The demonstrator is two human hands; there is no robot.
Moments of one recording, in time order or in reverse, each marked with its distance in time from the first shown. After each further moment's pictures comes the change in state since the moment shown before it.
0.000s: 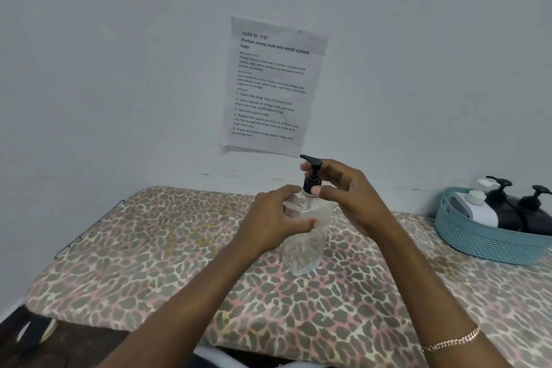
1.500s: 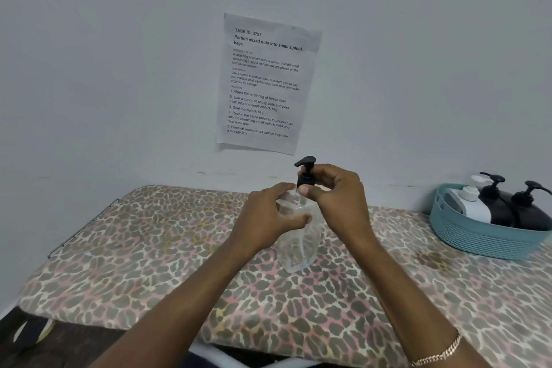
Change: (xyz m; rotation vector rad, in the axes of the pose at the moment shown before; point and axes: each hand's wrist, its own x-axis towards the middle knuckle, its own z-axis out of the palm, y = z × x) left_hand 0.000 -0.001 0.005 -0.020 0.043 -0.010; right_hand -0.009 -0.002 0.032 -0.152 0.381 0.007
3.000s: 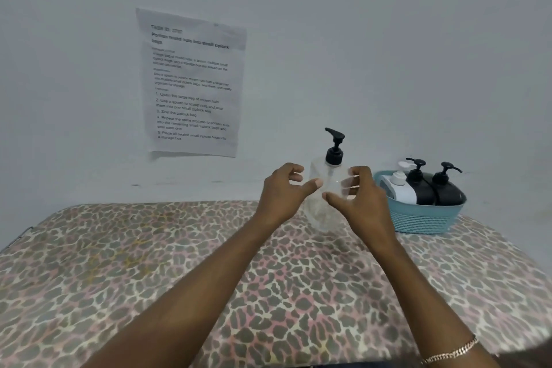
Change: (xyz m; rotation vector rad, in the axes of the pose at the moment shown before) left_hand 0.070 0.071 0.123 -0.332 -0.111 -0.098; right_hand -0.004 0.070 -0.143 -0.480 0.273 0.128
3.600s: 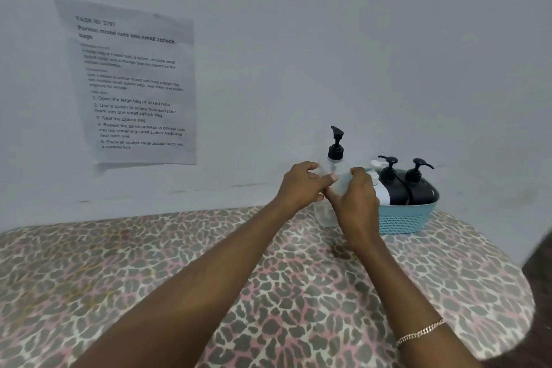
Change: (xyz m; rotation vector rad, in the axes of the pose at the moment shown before) left_hand 0.066 0.017 0.102 -0.172 -0.228 -0.139; right_hand 0.043 0.050 -0.007 -0.236 0.179 0.054
